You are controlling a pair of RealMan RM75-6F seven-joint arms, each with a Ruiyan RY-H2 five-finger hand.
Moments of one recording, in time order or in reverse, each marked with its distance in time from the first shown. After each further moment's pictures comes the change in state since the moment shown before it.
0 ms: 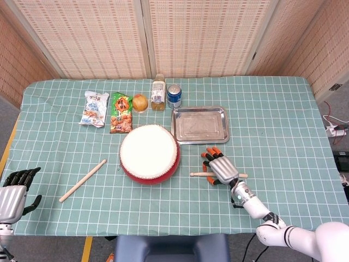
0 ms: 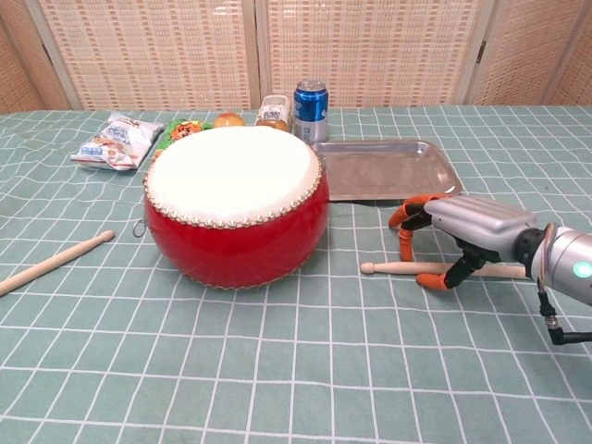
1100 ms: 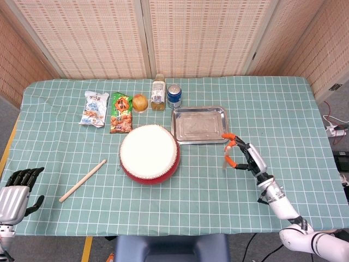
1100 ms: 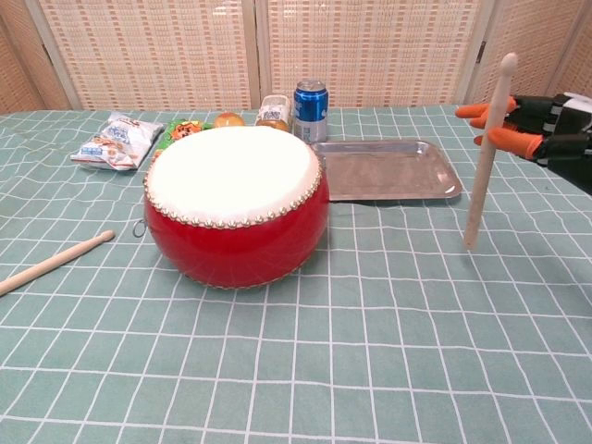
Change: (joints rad) left arm 0.003 0.038 0.011 -0.077 0.040 0.023 0.052; right arm -0.112 0.194 0.039 -0.079 -0.078 0.255 1.390
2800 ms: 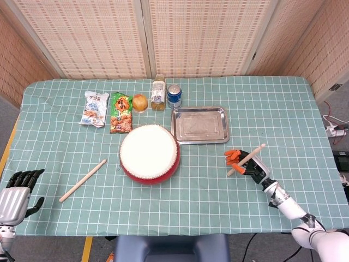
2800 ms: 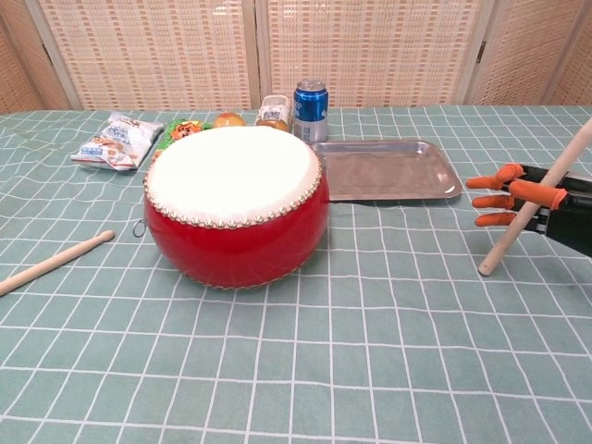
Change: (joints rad) left arm 0.001 -0.007 0.004 0.008 -0.019 -0.021 0.002; right arm 0.015 -0.208 -0.211 0.581 -0.159 0.047 0.734
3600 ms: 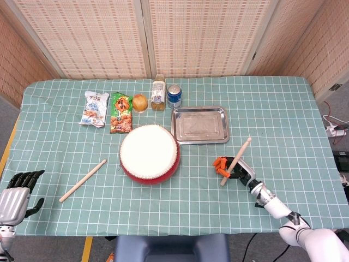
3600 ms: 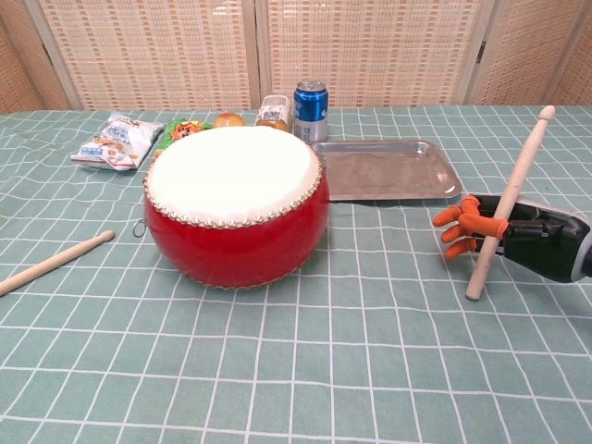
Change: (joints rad) left arm -0.004 -0.005 0.005 0.027 -0.008 -0.026 -0.048; right arm 0.044 -0.078 -0.008 -0.012 0.014 -0.086 -0.140
